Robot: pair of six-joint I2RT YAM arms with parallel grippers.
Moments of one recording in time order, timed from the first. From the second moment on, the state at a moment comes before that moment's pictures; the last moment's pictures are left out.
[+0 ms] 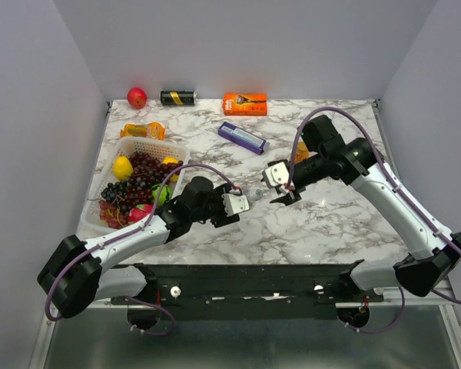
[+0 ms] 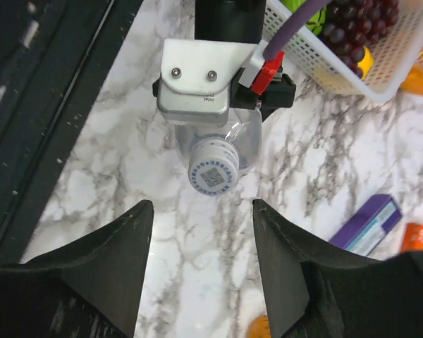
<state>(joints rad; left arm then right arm) -0.77 1.18 0.60 0.05 0.25 0.55 0.60 1.37 1.53 -1.15 -0.80 -1.27</state>
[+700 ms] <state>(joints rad) -0.76 1.18 0.62 0.01 0.33 0.60 0.72 1.35 1.46 -1.16 -0.74 -1.72</state>
